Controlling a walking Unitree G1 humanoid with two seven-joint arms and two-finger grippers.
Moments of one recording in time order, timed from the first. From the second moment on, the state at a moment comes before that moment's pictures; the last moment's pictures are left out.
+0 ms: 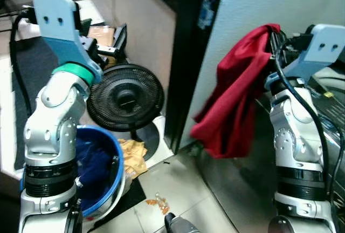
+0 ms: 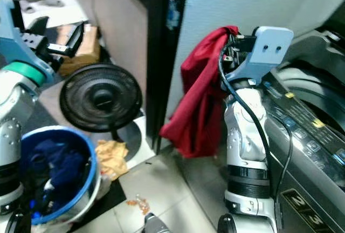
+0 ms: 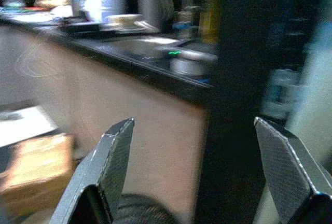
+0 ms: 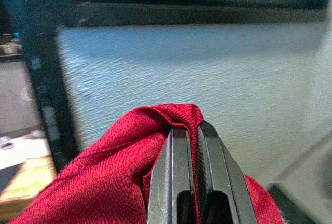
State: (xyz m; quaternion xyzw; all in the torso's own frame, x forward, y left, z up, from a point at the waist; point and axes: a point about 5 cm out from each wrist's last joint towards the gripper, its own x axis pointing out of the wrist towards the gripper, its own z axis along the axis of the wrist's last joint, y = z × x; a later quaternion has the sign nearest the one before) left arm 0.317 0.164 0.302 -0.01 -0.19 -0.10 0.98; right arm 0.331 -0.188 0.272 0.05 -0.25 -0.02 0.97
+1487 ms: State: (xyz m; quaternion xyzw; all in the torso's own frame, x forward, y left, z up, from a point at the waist) left arm 0.319 0.165 0.306 -0.01 -0.20 -0.10 0.97; right arm 0.299 -0.132 0.381 0.08 -0.45 0.17 0.87
